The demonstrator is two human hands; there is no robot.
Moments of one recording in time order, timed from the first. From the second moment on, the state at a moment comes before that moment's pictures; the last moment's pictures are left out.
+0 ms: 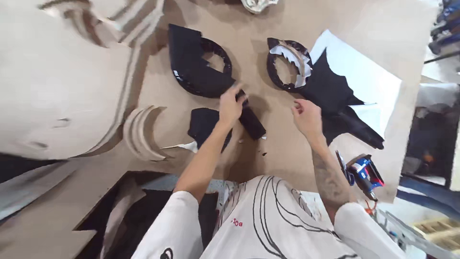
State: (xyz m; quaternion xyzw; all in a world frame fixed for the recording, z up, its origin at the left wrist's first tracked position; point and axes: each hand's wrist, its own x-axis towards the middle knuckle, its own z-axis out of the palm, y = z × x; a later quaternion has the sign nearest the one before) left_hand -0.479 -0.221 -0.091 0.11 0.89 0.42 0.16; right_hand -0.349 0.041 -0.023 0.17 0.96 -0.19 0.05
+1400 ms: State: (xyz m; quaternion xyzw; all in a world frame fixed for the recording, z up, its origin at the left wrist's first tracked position) left_hand -0.291 -0.284 0.009 0.04 0.75 0.58 0.31; right_hand -0.249 -0.041 0.004 0.06 0.73 -0.67 0.14
